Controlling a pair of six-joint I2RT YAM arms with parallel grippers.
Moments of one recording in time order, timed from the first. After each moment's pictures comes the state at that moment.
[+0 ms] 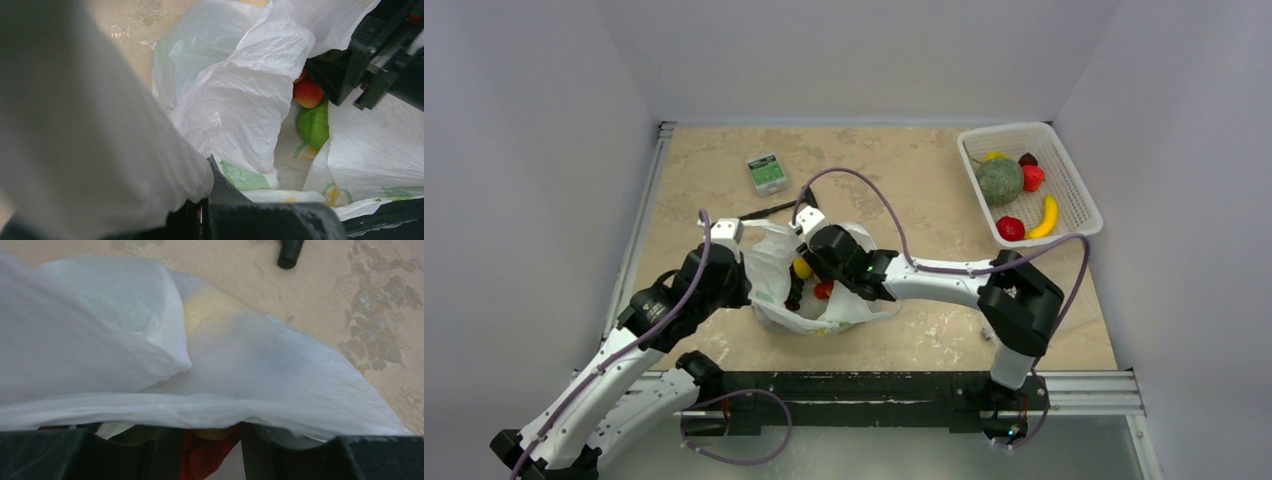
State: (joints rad) left arm -0.62 0.68 0.81 -0.91 -0.27 -0.49; right arm 1.05 1.78 1.13 0.00 0.42 0.07
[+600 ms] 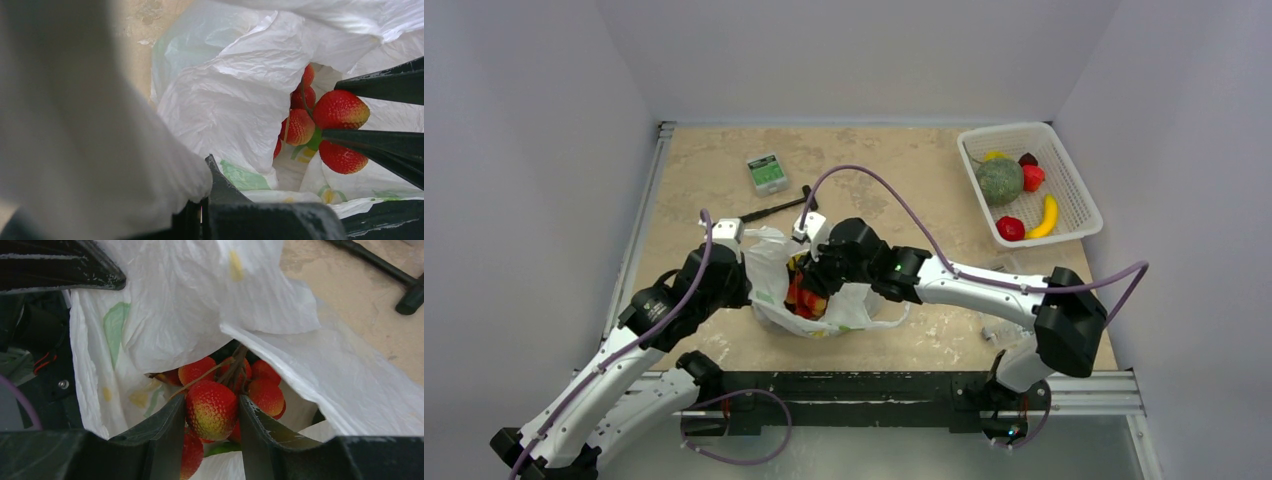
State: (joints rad) left arm -0.63 0.68 0.81 -0.91 -0.27 -0.49; right arm 1.05 1.53 1.10 -0.10 -0.07 0.06
